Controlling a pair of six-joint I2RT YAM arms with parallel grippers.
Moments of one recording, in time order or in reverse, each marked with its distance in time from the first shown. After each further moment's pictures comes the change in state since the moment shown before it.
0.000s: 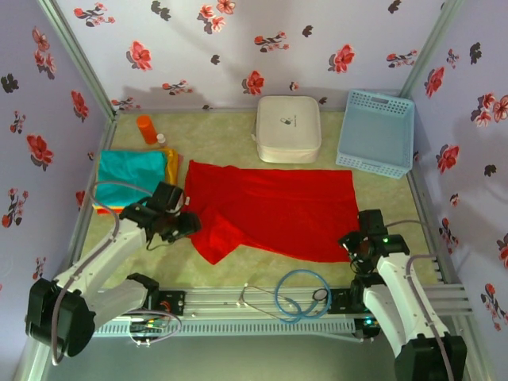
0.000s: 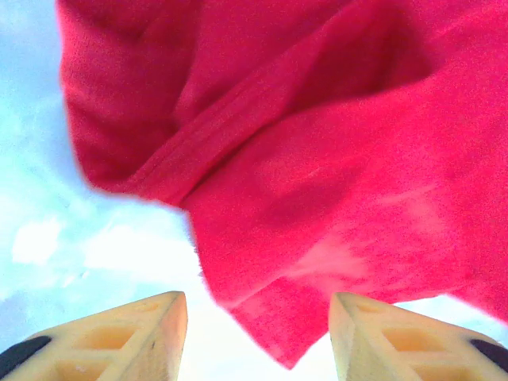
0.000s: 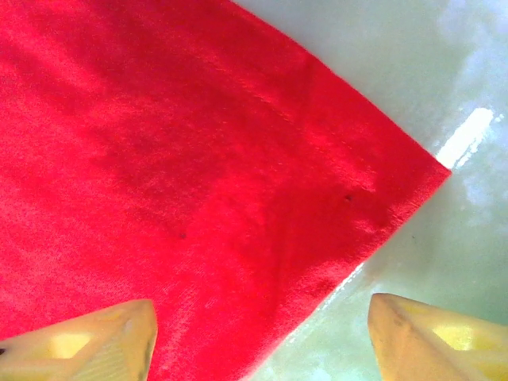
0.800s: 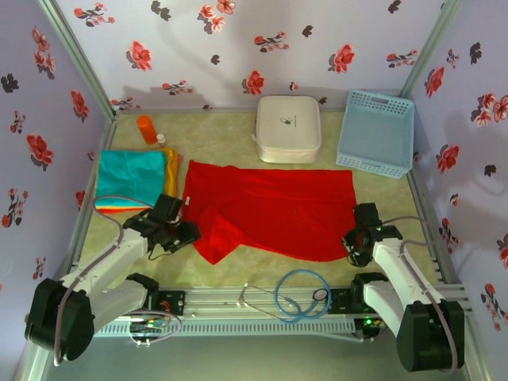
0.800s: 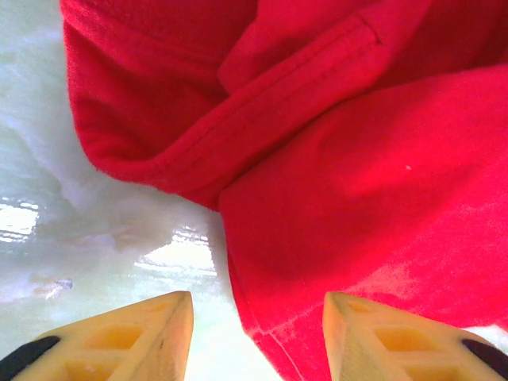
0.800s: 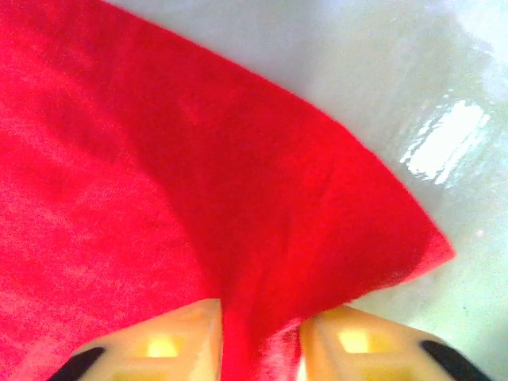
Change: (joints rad) left arm 0.012 0.002 -0.135 0.150 0.018 -0.072; right arm 0.000 0.192 -0.014 0.175 0.058 0.062
